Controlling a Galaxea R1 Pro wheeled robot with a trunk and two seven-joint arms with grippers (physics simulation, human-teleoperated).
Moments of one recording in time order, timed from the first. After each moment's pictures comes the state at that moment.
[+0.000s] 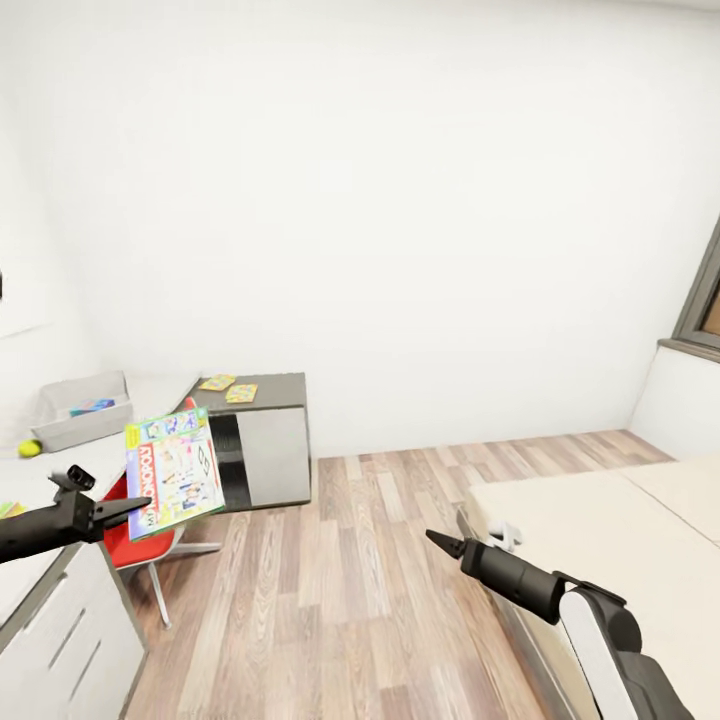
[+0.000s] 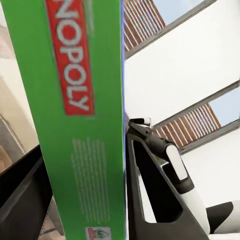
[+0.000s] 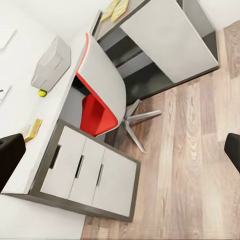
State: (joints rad) left arm -0.52 0.68 0.02 -0.93 0.61 0.98 -1.50; right arm -0.22 -0.06 -0.11 -1.46 -0.56 0.82 0.45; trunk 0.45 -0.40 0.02
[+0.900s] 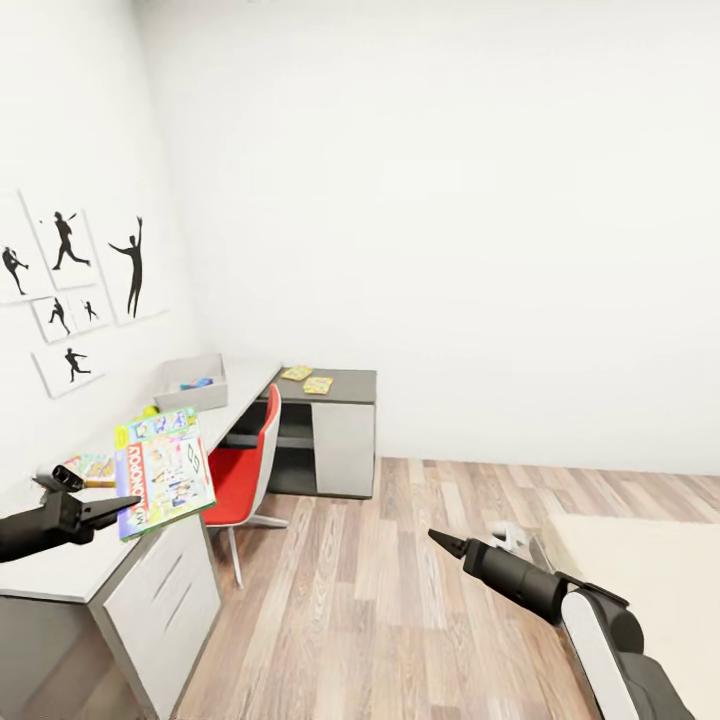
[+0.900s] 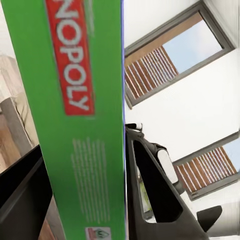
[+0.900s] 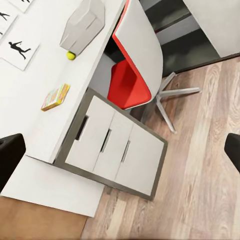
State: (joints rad) left arm -0.52 0.70 0.03 -0.89 0.62 0.98 -1.55; right arm -0.22 -0.05 -0.13 -1.46 -0.56 0.82 0.45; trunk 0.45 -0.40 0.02
